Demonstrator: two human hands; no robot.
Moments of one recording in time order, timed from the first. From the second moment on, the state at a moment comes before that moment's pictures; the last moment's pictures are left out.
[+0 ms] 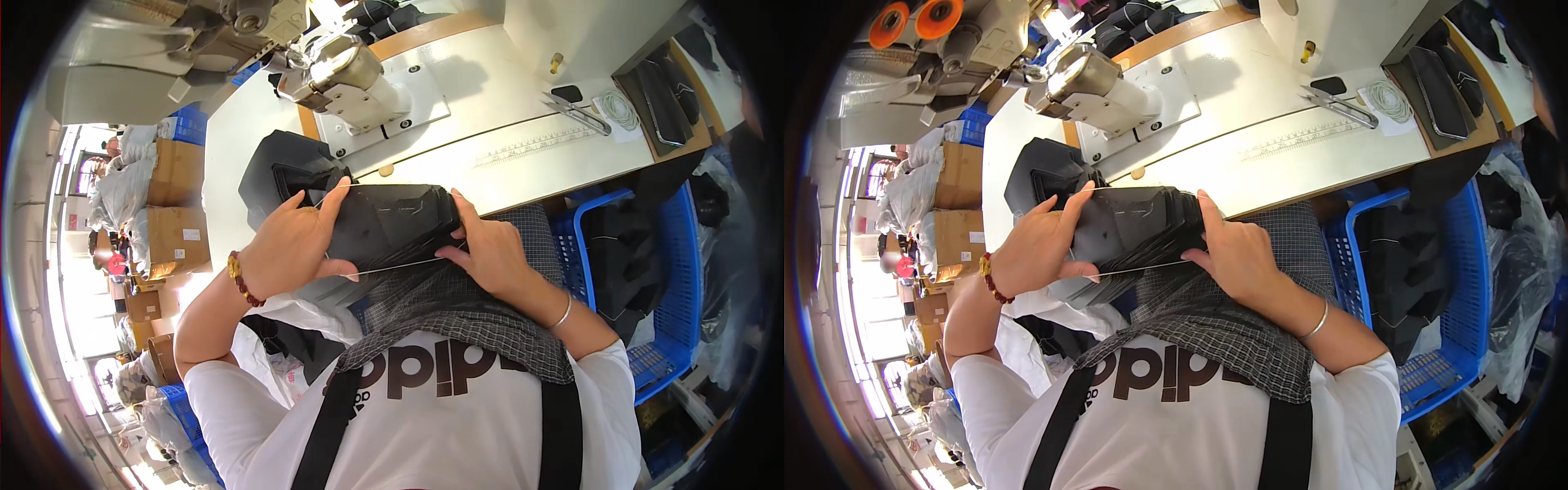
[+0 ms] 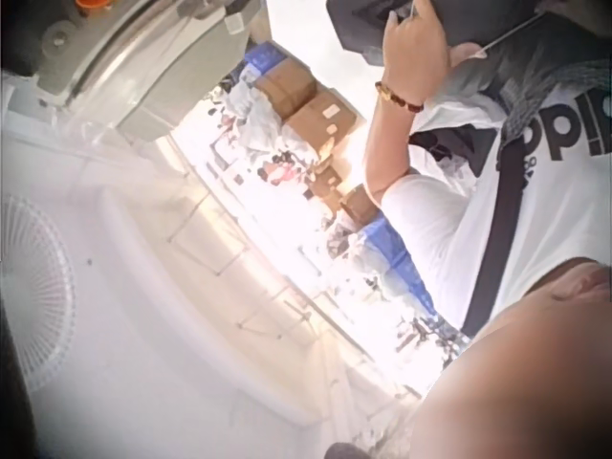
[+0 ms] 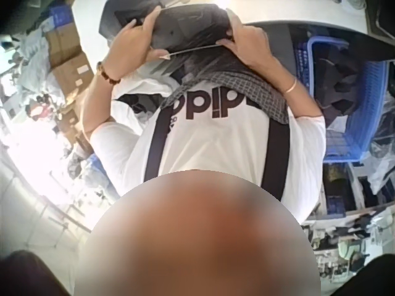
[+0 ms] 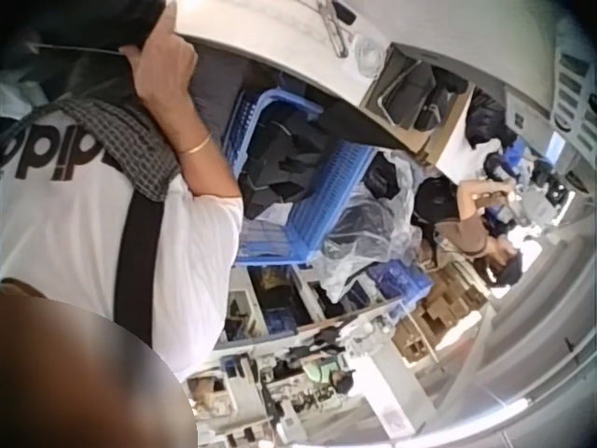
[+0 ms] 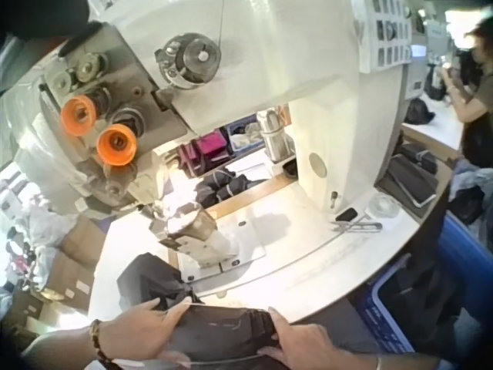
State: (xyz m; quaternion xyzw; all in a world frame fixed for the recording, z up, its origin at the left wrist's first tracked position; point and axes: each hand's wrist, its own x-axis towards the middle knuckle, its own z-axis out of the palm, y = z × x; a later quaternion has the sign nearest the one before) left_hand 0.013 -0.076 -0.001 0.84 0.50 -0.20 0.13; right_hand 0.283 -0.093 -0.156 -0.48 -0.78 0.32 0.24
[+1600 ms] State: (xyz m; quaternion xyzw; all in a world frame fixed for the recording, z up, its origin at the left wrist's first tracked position) left_hand -0.028 -0.098 -0.017 0.85 0.47 -0.10 0.23; right_hand 0.251 -0.107 -0.234 -0.25 -0.20 0.92 0.24
